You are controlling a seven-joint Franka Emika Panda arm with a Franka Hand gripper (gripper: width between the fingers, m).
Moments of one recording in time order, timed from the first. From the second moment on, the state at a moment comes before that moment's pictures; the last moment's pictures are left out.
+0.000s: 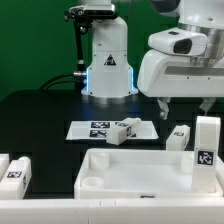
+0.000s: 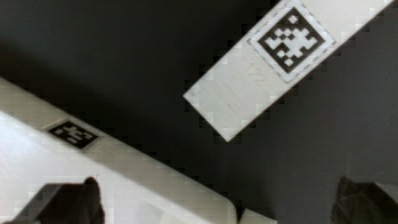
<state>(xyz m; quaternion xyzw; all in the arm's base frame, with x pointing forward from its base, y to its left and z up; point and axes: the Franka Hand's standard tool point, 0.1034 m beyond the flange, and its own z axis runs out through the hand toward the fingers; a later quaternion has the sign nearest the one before) 0.474 0.116 0.077 0.99 0.13 -0.03 0.06</state>
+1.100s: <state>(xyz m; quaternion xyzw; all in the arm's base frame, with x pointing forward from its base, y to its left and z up) 0.483 0.094 0.064 0.98 -0.17 -0.07 -0.03</state>
